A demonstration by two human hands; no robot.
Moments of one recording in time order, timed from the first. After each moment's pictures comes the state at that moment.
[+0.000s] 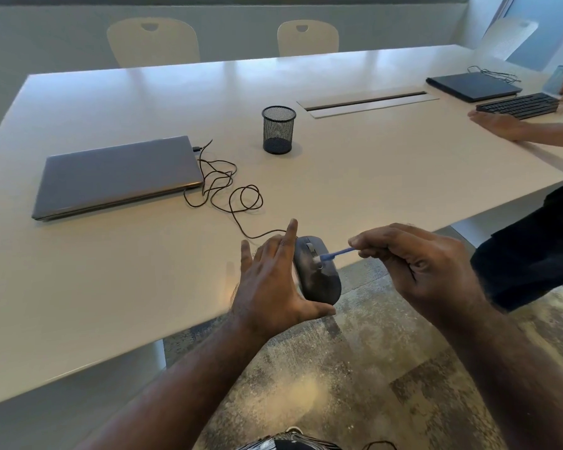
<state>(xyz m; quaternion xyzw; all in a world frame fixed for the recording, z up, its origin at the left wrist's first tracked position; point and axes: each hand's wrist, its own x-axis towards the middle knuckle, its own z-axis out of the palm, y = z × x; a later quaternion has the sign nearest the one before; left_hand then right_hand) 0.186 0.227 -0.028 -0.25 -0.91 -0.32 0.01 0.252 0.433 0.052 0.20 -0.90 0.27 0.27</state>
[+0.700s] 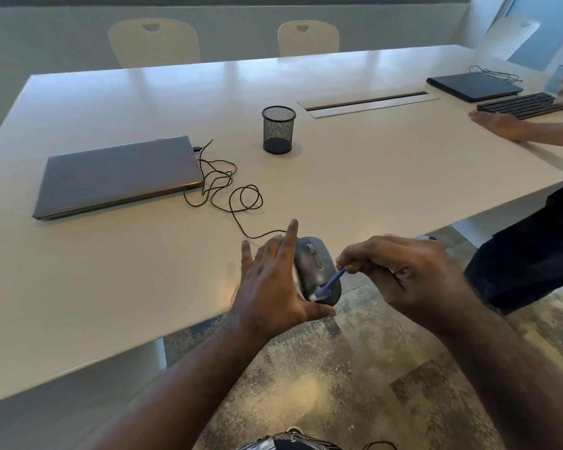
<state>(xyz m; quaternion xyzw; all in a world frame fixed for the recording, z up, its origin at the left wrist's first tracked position) 0.188 0.228 -0.028 -0.25 -0.91 -0.32 0.01 0.251 0.426 0.051 0.23 -0.91 0.27 0.21</state>
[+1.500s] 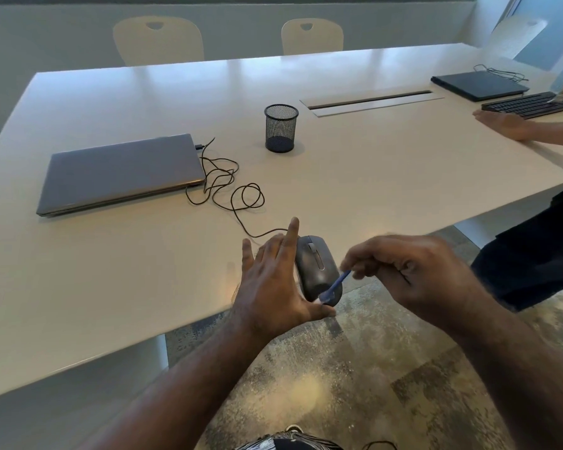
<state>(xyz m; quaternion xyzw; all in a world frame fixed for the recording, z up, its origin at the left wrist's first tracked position) 0.190 0.228 -0.028 -0.26 -0.91 -0.31 0.01 0.253 0.431 0.059 0.22 -0.92 0.30 0.16</state>
